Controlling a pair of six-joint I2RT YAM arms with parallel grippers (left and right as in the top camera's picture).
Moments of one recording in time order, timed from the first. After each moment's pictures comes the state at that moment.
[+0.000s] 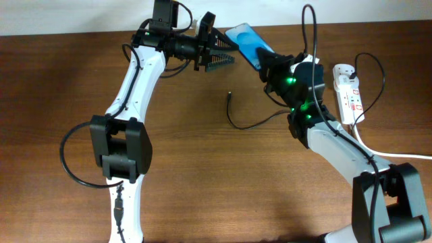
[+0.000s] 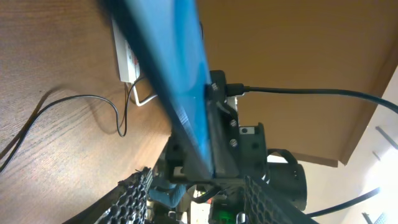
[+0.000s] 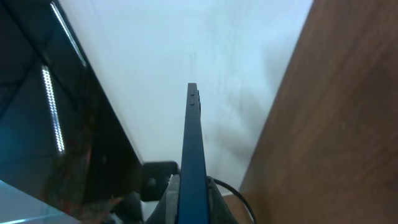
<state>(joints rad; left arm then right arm) -0.23 2.35 2.23 -0.76 1.34 -0.70 0.22 1.66 0.97 0.57 -0.21 1.63</state>
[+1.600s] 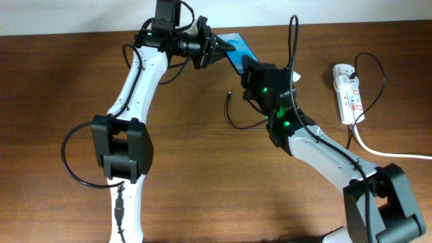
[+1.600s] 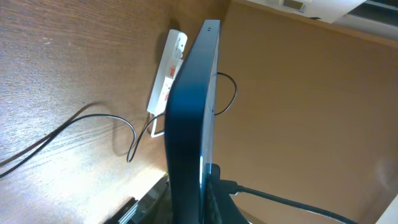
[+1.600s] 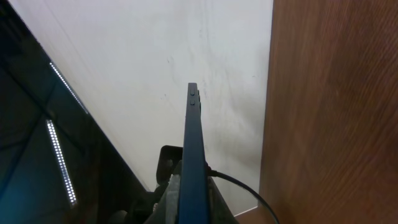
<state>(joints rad) -0.24 2.35 2.23 -0.71 1.07 -1.05 0.40 1.66 0.98 0.47 0.08 1.85</state>
